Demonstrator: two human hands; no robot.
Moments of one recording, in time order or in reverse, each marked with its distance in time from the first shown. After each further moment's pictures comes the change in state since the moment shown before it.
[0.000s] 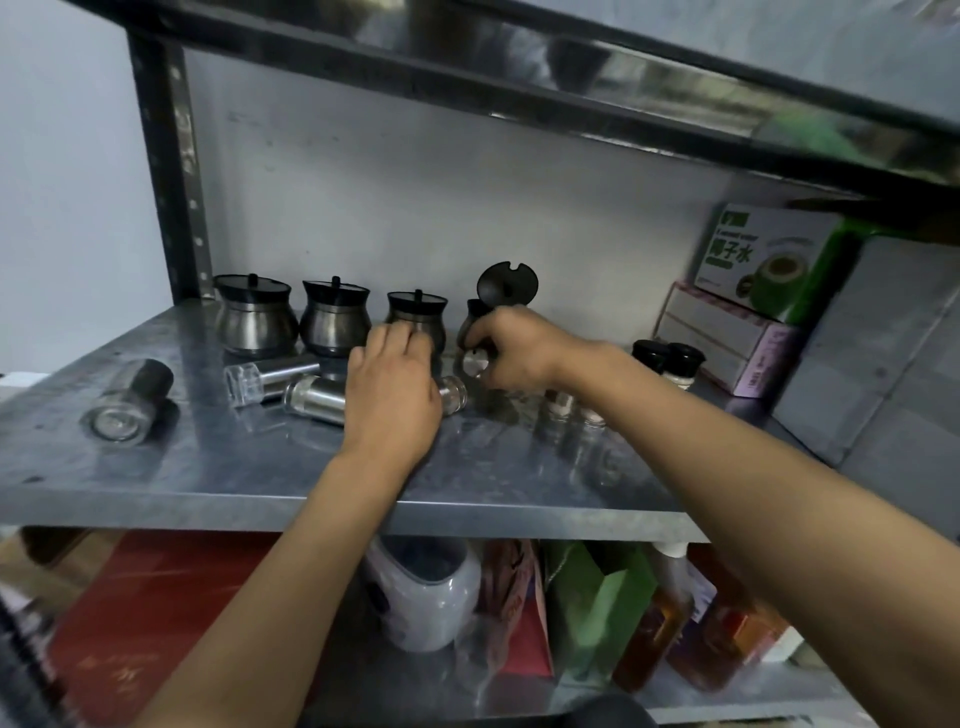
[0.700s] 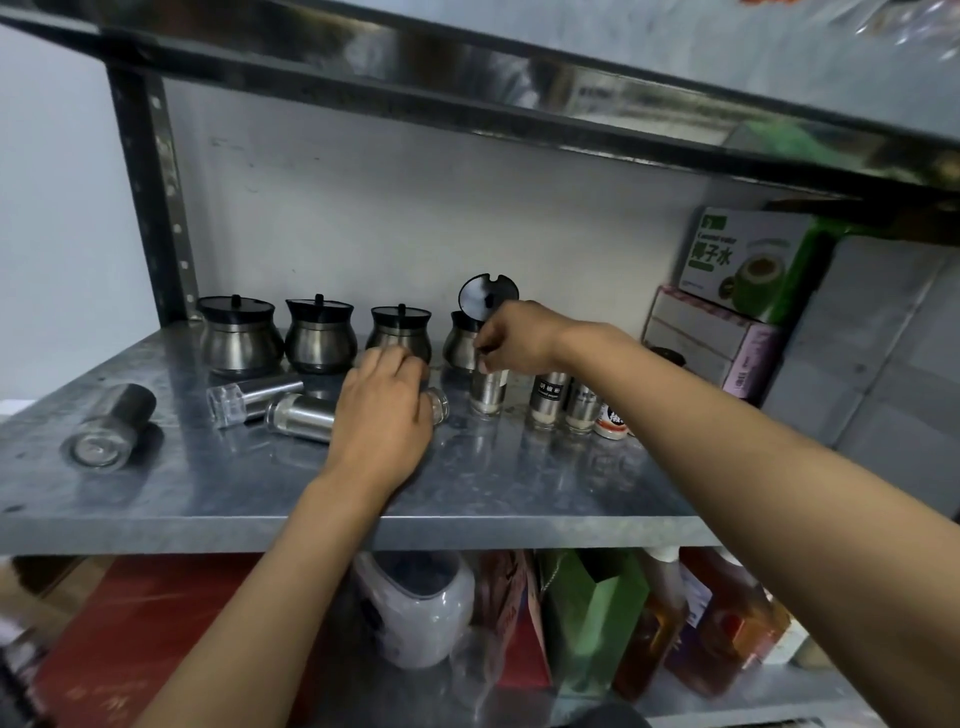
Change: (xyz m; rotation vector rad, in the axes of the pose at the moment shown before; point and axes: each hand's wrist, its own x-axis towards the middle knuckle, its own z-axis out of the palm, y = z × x) left_hand -0.003 -0.001 0.006 -0.067 -0.026 0.076; right_hand -0.003 0.017 -0.029 0.115 -0.076 0.189
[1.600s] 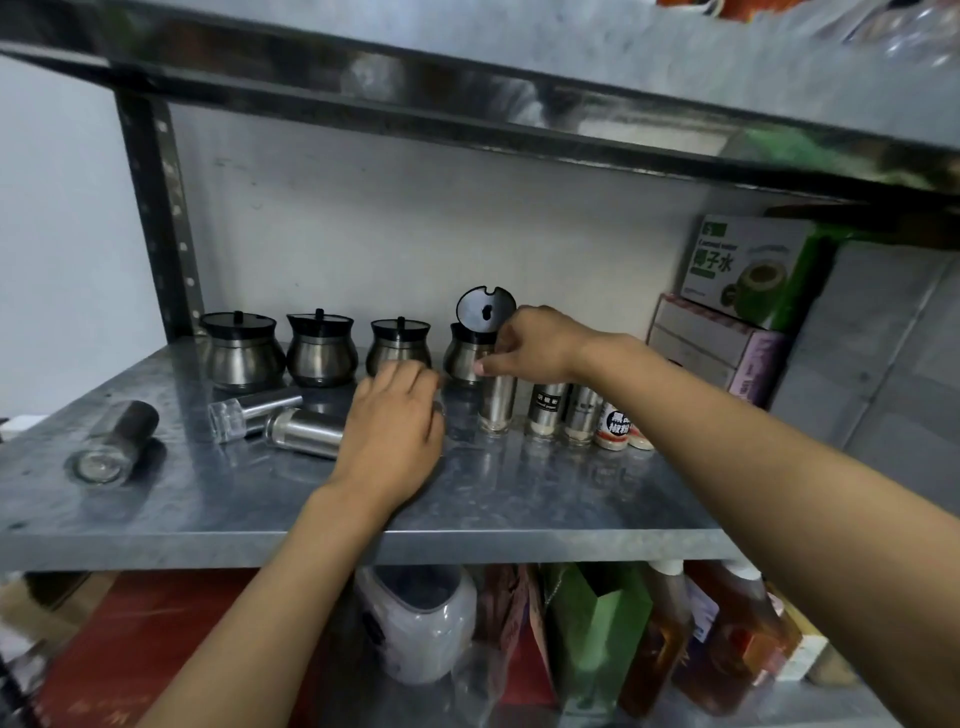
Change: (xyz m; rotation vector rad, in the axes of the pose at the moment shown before) left_hand 0.002 0.009 0.000 0.075 -0.040 0.099; right_hand -0.006 0.016 -0.010 -0.098 0.083 -0.005
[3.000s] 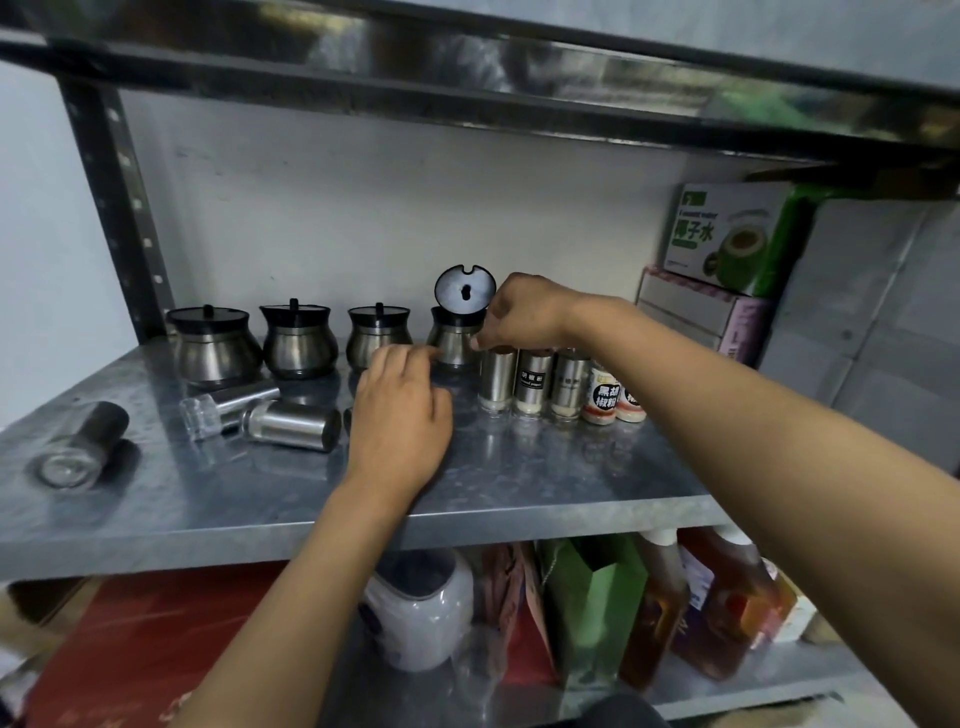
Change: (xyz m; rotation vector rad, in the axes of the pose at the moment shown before) left_hand 0.002 0.023 0.016 -0.189 0.106 -0.118; right_hand -0.003 0.005 -0.006 0.144 0.011 0.065
